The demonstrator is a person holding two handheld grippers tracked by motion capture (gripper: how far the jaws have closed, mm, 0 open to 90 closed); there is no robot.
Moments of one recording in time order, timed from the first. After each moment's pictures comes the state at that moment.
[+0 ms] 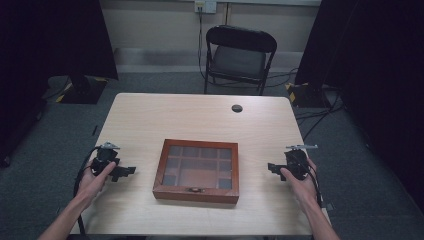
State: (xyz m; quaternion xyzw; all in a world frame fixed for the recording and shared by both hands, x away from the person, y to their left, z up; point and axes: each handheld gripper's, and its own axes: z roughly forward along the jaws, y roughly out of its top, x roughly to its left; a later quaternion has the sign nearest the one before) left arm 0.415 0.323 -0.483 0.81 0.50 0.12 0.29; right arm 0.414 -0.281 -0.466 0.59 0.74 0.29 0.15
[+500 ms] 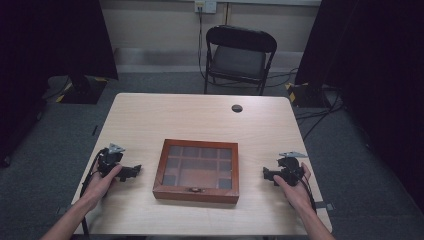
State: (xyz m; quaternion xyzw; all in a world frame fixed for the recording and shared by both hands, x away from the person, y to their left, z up) left arm 0.413 0.308 -0.501 0.77 0.51 0.20 0.32; right arm 0.407 -0.265 -0.498 0.59 0.72 0.28 0.23
